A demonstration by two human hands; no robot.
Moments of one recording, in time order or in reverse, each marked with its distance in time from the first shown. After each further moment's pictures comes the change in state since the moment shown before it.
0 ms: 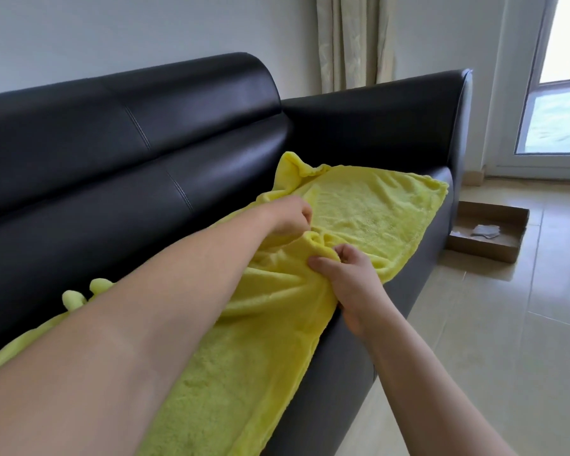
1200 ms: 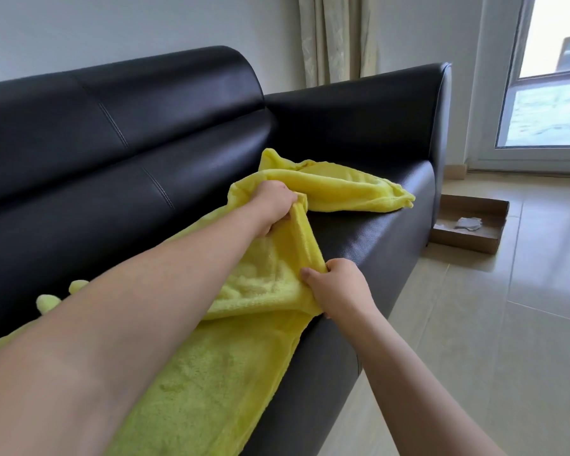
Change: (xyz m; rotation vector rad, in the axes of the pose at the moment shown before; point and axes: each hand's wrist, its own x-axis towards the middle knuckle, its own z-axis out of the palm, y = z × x) left_hand 0.011 0.016 0.014 -0.671 0.287 -0.229; right_hand 0.009 0.013 -0.013 -0.726 0.161 0.004
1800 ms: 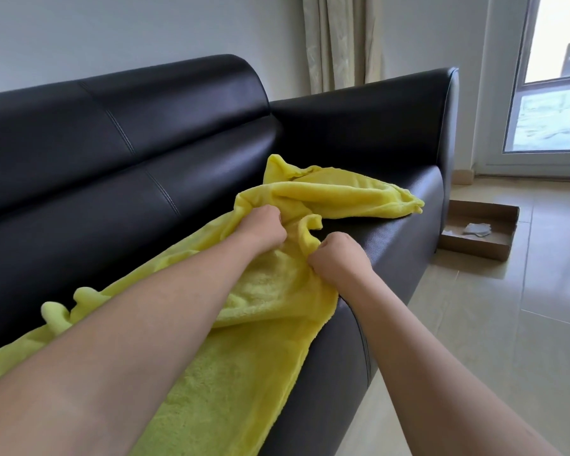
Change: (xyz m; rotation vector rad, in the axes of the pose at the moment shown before) left_hand -0.002 -0.036 -0.010 0.614 0.041 0.090; right_hand 0.042 -0.031 -0.005 -0.221 -0.003 -0.030
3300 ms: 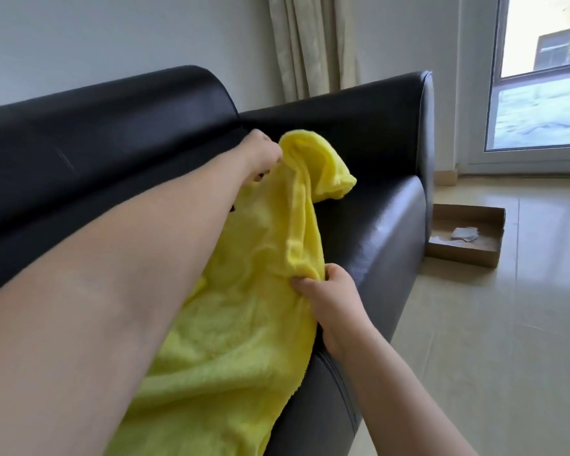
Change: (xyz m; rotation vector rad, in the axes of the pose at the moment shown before) left_hand 0.130 0.091 -0.066 -0.539 0.005 -0.040; right_hand 0.015 0.029 -0.012 0.906 -0.076 0.139
